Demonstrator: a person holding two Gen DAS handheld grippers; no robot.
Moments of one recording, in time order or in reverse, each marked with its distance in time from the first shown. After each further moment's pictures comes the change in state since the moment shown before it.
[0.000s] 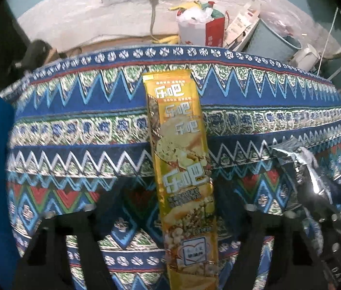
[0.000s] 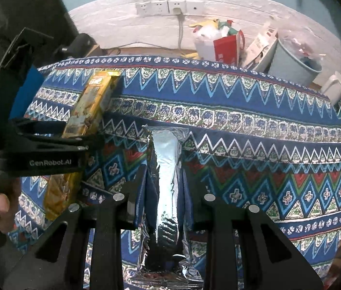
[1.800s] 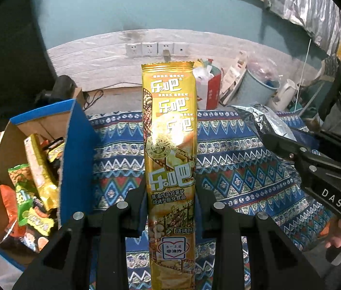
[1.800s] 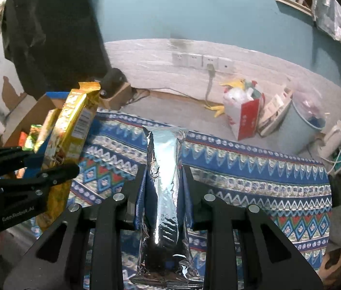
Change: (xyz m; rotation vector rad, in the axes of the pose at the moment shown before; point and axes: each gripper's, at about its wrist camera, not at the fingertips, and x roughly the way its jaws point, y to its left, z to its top) left arm -0.177 0.102 -0.063 -0.004 -0.269 -0.051; right arm -0.093 0.117 0.051 -0.119 -0.225 0.038
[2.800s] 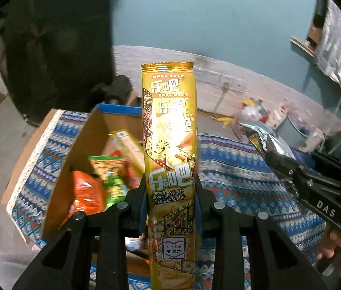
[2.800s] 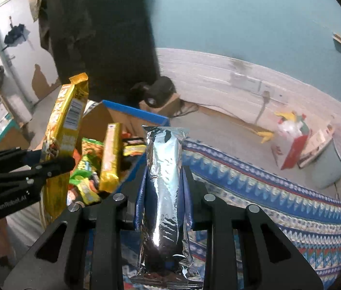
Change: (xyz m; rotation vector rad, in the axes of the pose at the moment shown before) left arm -0.072 0.169 -0.020 -0.252 -0.127 0.127; right arm 0.030 0.145 0.057 -0.132 -0.037 0.158
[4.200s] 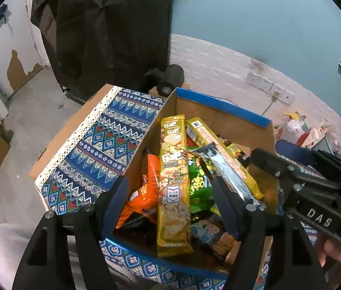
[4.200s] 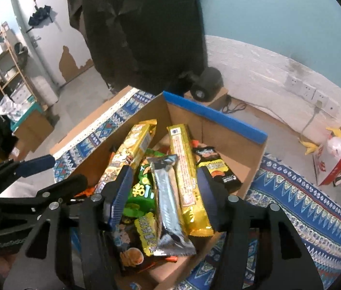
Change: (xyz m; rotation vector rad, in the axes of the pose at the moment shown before) left arm -0.004 0.087 -0.015 -0.167 0.031 0.180; right arm 0.081 0.104 0.032 -0.090 0.071 0.163
